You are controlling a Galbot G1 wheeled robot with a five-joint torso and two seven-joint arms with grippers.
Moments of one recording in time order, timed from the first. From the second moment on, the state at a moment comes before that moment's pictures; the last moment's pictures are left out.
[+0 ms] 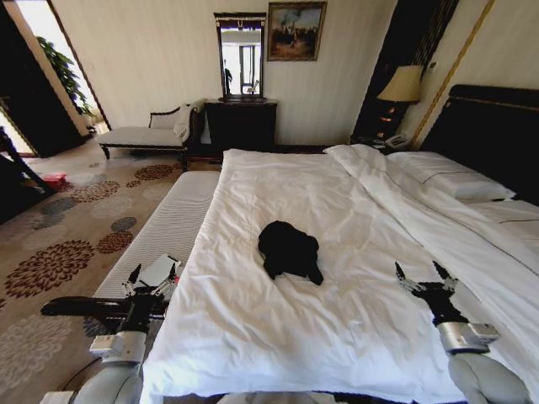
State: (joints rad) left arm 1.81 -1.22 -0.73 -2.21 -0.36 -0.18 -0.10; right arm -1.73 1.09 1.02 1.91 0.45 0.24 -0.08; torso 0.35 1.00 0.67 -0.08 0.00
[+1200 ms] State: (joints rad) left arm 1.75 -1.19 -0.66 -2.19 -0.35 -0.16 -0.12; right arm -1.74 1.09 1.02 1.92 0.46 0.23 -0.11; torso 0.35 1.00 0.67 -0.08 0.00
